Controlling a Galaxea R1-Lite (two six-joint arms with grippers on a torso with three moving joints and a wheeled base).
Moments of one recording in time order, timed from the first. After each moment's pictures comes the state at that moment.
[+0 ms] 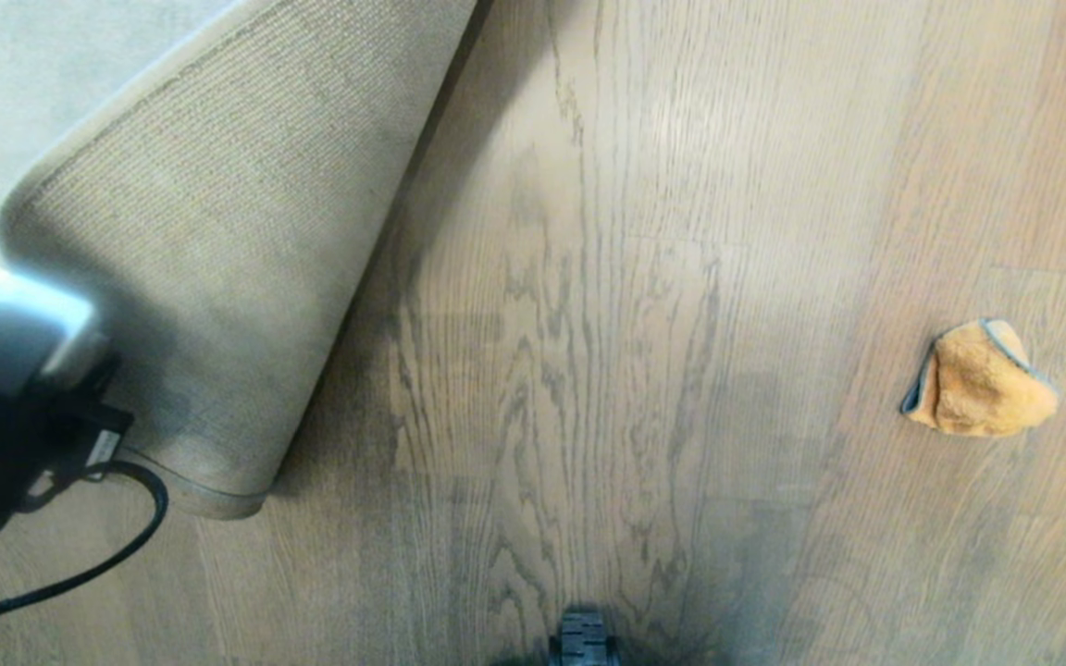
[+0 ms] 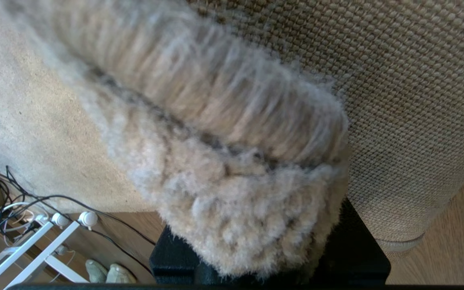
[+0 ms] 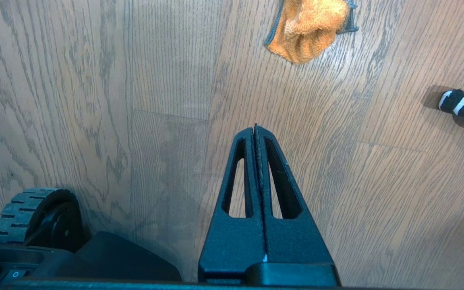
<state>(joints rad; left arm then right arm) -0.05 1.22 -0.38 -0.74 0.38 0.61 0.00 0.00 0.00 -0.05 0.02 -0.05</state>
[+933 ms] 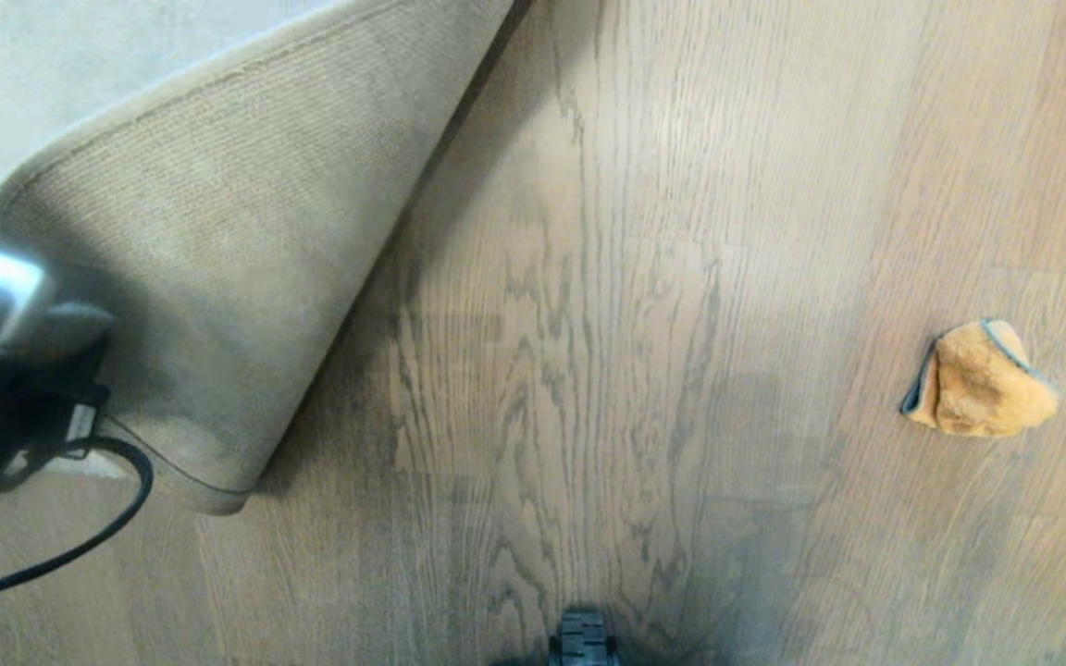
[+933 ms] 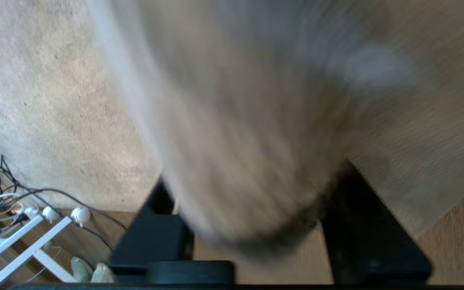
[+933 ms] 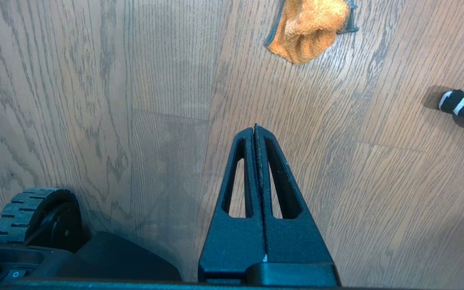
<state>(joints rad) -0.06 1.18 -0.41 -0.74 0.38 0.55 0.00 0.00 0.00 -0.05 0.02 -0.05</state>
